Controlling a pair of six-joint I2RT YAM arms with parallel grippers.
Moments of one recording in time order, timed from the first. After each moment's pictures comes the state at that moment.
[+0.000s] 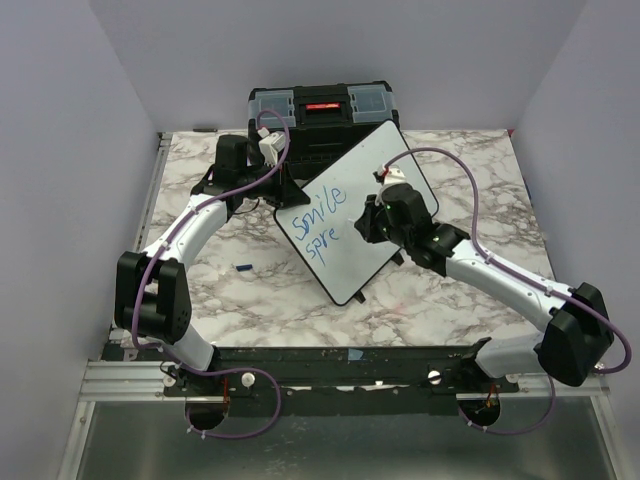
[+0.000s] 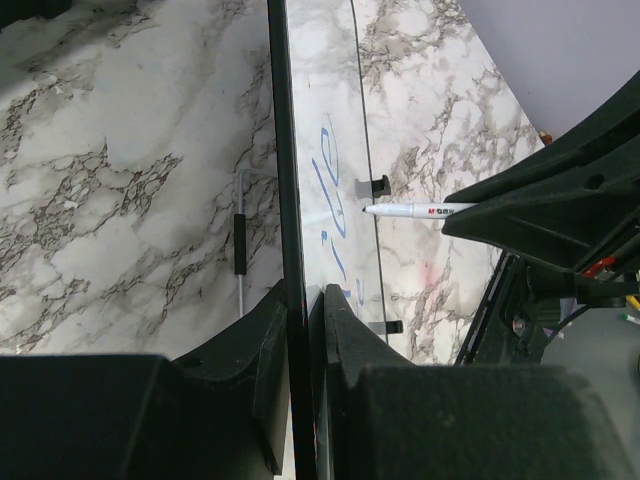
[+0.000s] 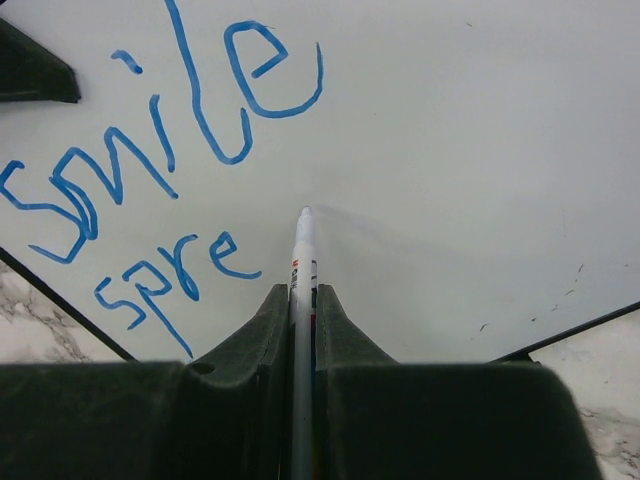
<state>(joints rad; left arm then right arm) -0.23 1.59 1.23 -0.19 0.86 -0.20 0.72 1.34 1.01 -0.20 0.18 0.39</state>
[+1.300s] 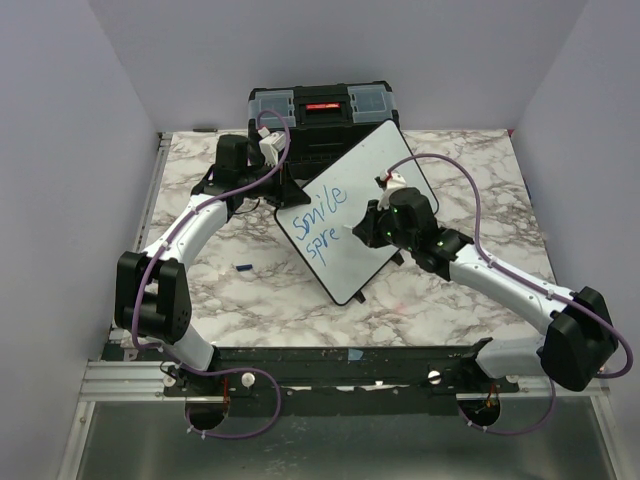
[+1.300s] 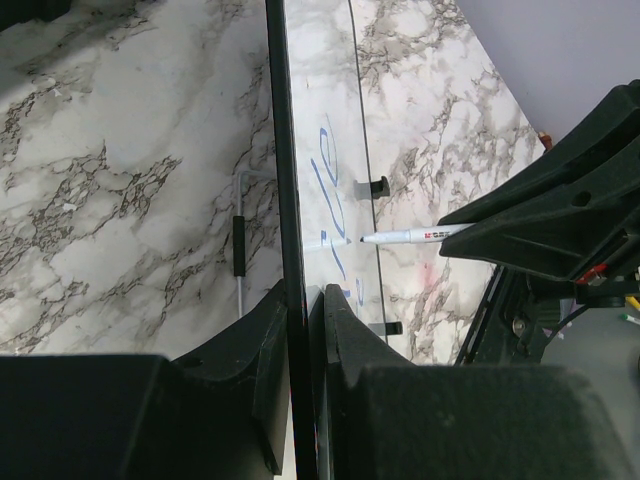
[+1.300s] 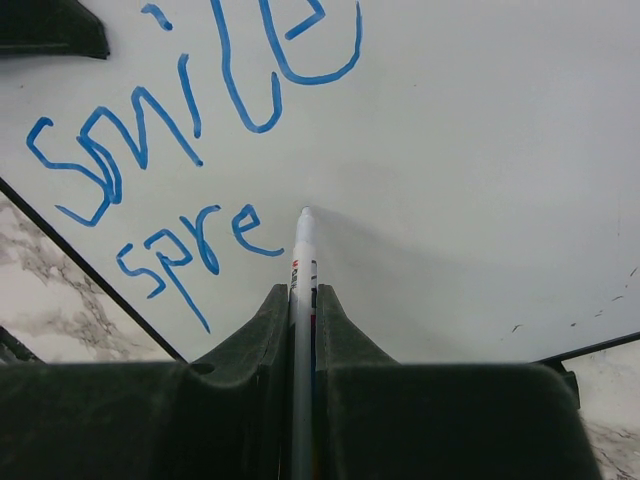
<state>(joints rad) -0.24 1.59 1.23 -0.19 0.86 -0.21 0.68 1.31 0.93 -0.12 0.02 0.38</state>
